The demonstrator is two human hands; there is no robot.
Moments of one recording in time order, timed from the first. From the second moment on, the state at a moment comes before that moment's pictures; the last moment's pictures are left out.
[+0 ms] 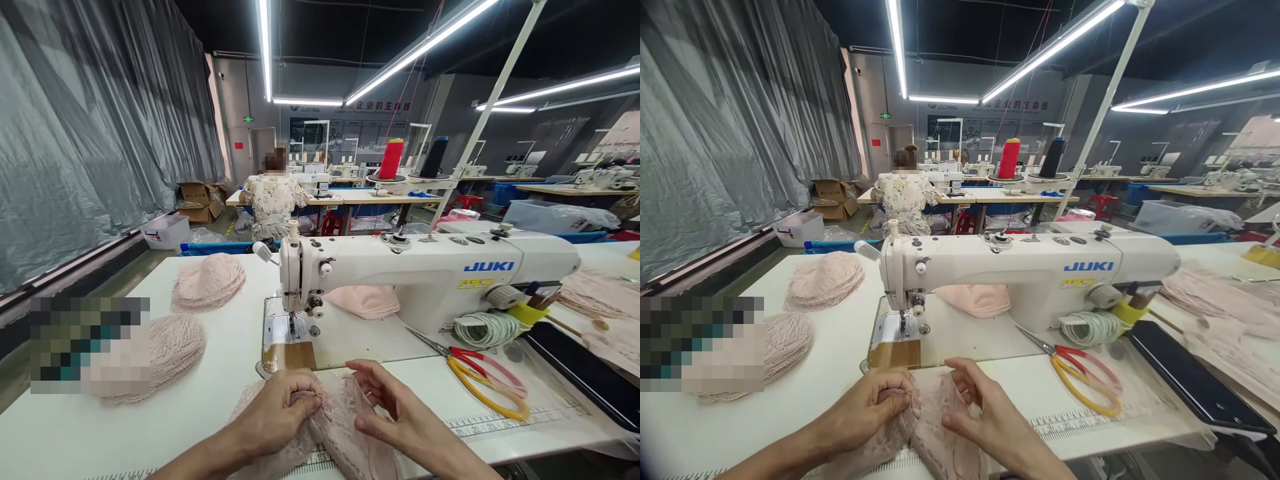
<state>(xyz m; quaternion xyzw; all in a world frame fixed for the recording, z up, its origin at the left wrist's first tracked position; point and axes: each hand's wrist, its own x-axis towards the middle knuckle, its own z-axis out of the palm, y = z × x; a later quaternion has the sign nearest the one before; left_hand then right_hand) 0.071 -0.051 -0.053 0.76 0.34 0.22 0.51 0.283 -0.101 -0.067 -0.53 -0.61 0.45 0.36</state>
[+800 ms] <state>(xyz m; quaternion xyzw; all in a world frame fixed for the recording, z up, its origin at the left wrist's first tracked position) 0.039 -0.055 -0.015 0.87 0.43 0.20 0.11 0.257 -0.099 -0.054 -0.48 -0.66 0.43 0.39</state>
